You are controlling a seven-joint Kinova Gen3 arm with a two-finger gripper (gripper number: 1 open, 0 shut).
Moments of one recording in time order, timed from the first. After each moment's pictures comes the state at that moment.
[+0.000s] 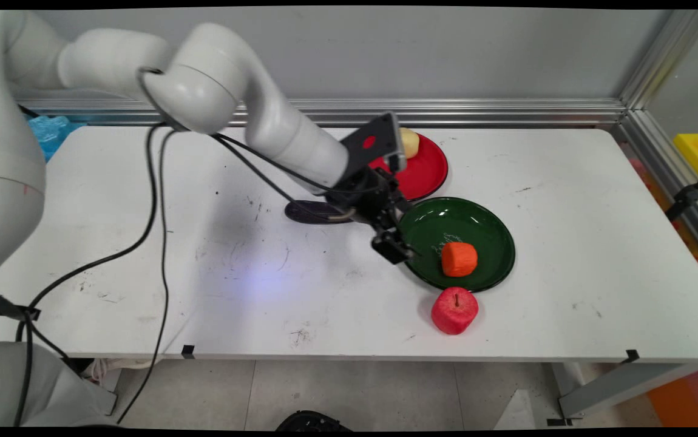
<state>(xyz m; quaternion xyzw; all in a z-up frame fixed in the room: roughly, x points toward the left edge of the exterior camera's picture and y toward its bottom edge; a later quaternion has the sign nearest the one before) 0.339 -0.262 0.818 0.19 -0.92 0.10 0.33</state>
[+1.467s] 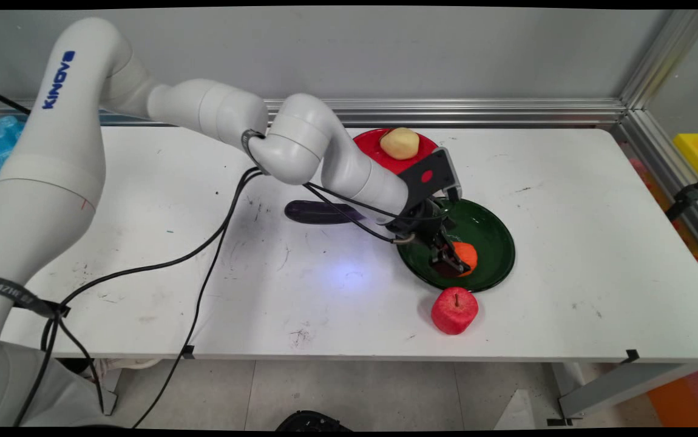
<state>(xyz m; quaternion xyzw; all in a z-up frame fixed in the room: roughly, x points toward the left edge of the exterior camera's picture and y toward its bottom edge) 0.269 -0.307 0.741 0.21 -0.91 0.10 0.36</state>
